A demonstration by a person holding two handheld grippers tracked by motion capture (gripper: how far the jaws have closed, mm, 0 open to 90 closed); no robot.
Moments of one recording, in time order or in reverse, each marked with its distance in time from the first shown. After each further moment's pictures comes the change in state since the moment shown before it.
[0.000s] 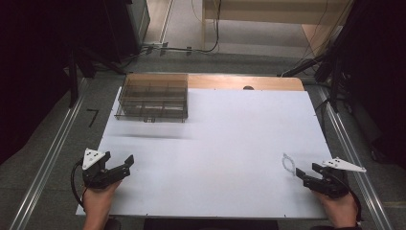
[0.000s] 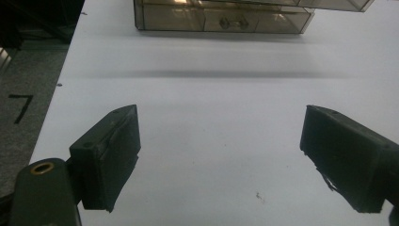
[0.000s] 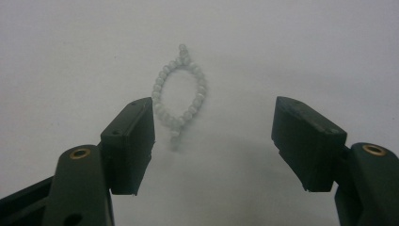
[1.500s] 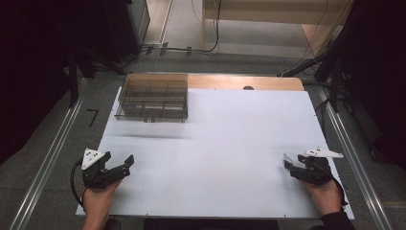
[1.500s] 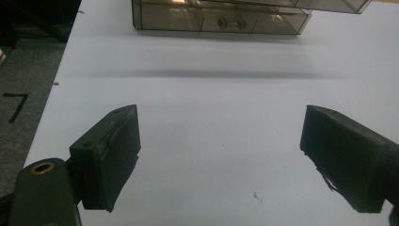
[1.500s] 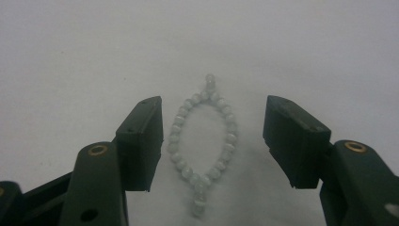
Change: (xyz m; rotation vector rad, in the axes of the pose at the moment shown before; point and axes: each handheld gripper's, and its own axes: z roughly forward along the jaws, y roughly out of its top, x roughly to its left) left arm 0.001 0.000 0.000 0.000 -0.012 -0.010; right arm 0.018 0.025 0.035 0.044 -0.003 -0.089
